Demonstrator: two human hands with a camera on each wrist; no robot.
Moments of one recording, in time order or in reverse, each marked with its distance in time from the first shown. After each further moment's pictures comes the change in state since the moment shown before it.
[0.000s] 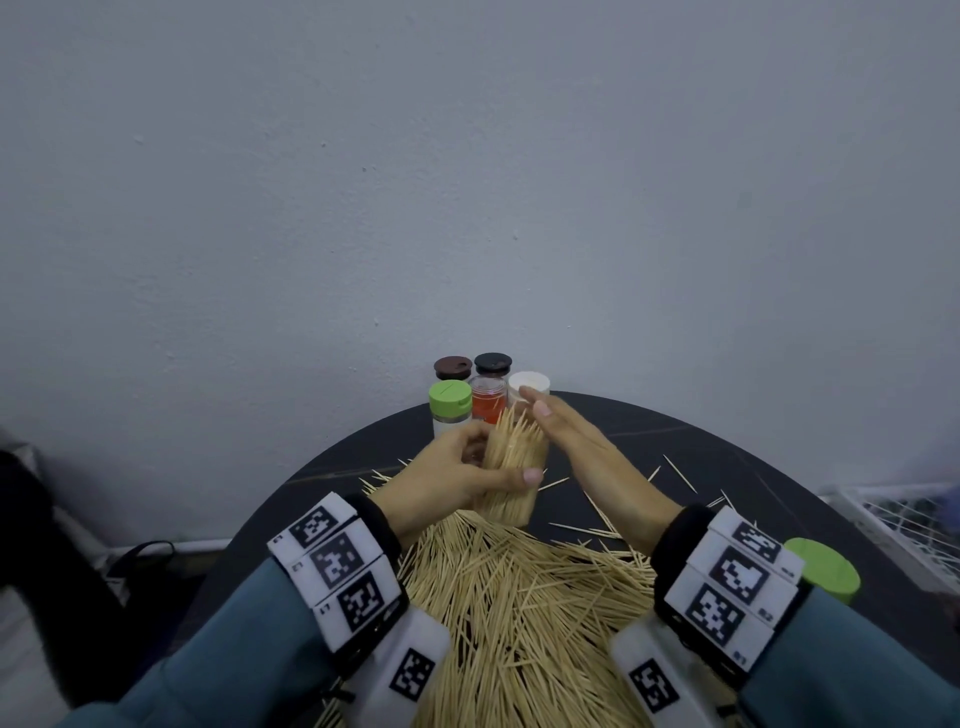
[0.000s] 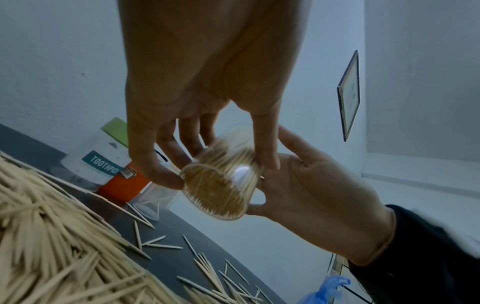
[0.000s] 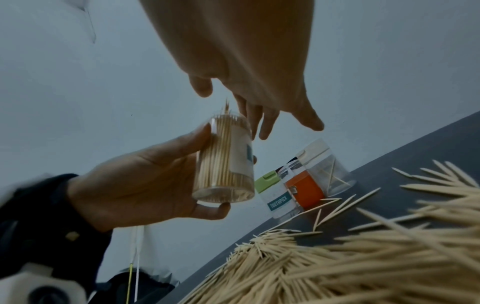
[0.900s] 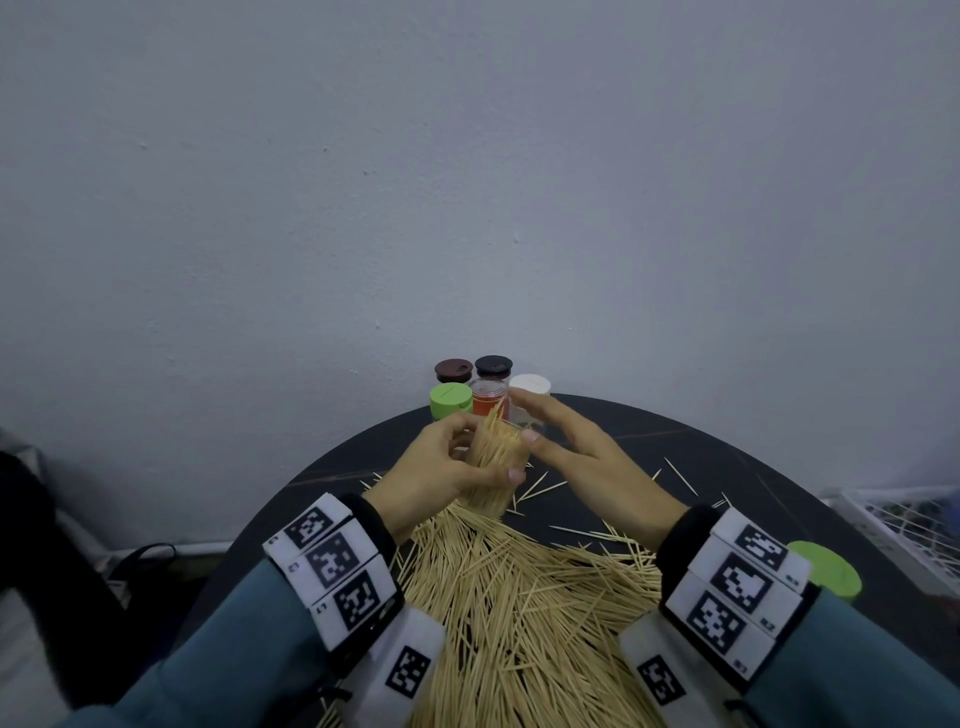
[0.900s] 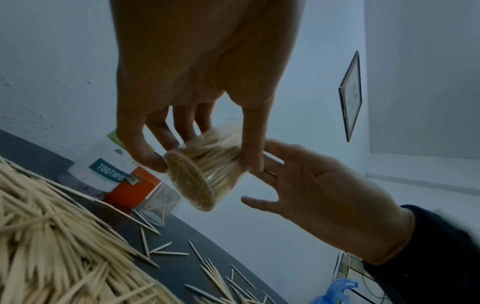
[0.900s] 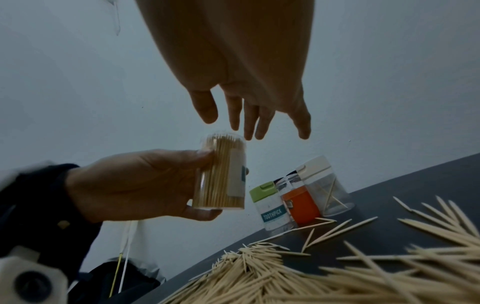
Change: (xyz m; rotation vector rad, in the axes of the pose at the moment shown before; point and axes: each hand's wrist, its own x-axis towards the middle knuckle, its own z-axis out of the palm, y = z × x) left_hand 0.004 -0.005 -0.010 0.074 0.114 0.044; right_hand 0.004 0.007 -0.006 -0.255 -0.030 -0.124
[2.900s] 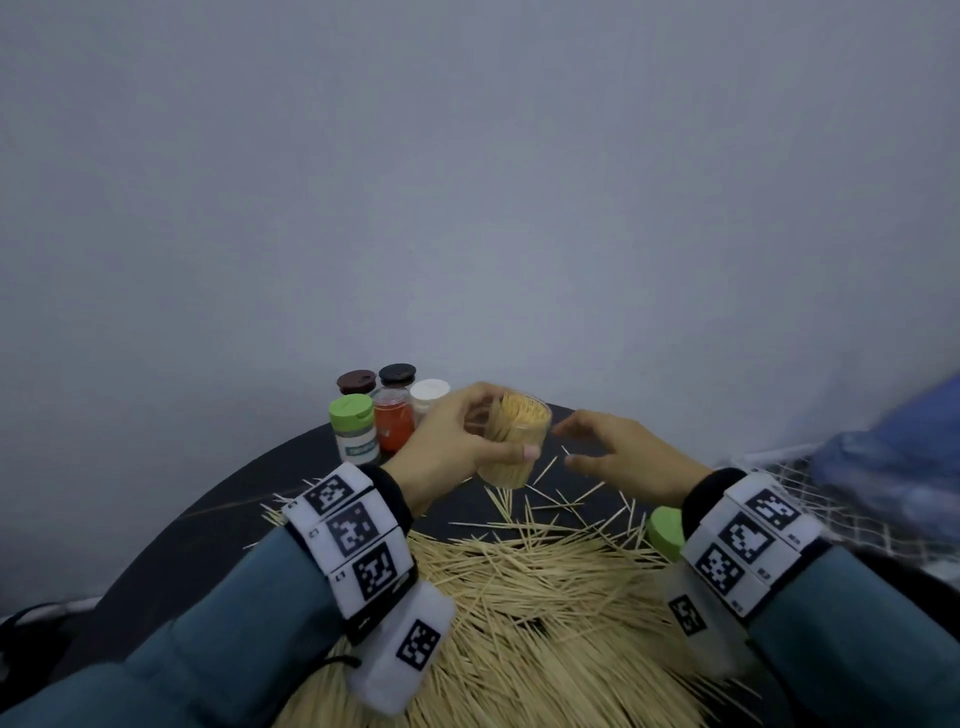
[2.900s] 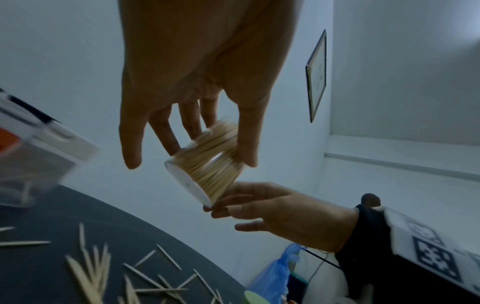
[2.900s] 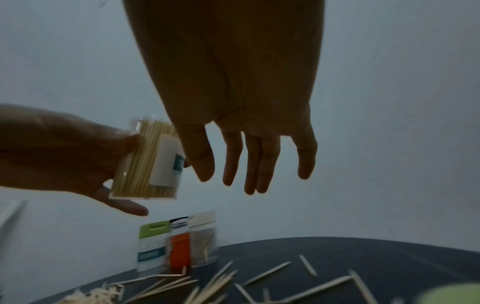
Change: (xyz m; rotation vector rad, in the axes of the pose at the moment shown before) left_hand 0.019 0.054 0.088 0.013 -0.148 0.140; right_hand -0.052 0.026 -0.108 -0.565 0.013 0.245
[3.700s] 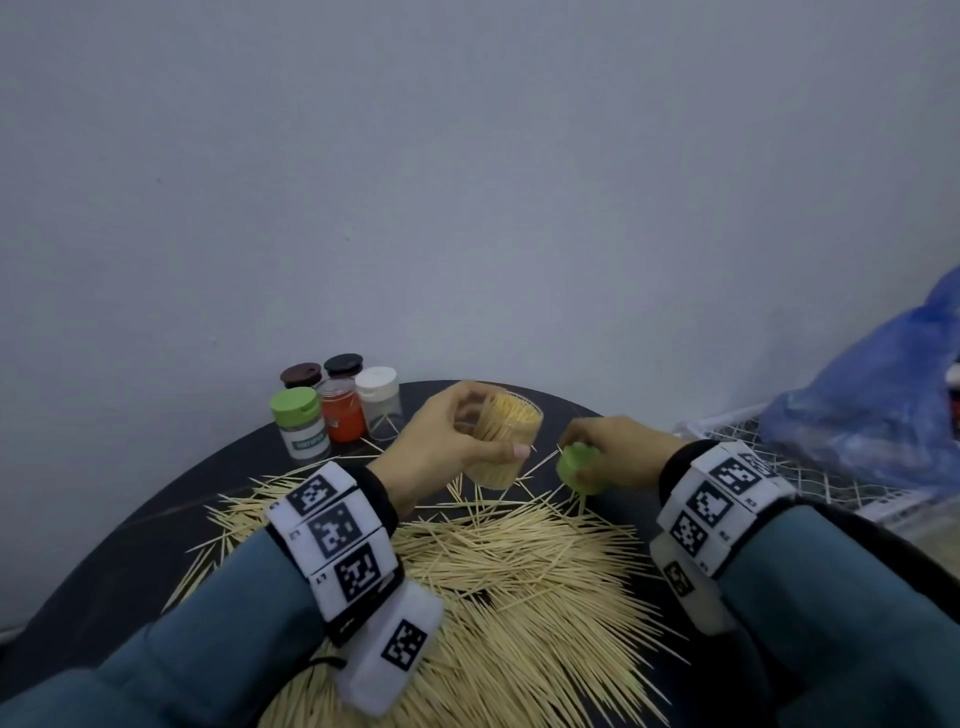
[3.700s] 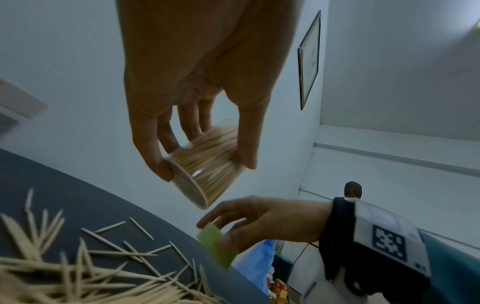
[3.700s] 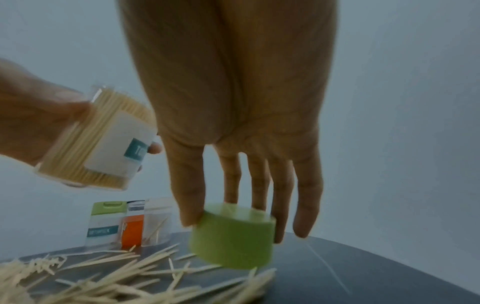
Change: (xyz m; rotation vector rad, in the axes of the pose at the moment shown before) left_hand 0.001 0.004 0.042 0.057 -0.071 -0.053; right_hand -0.021 0.043 -0.011 -0.275 -0.157 0.208
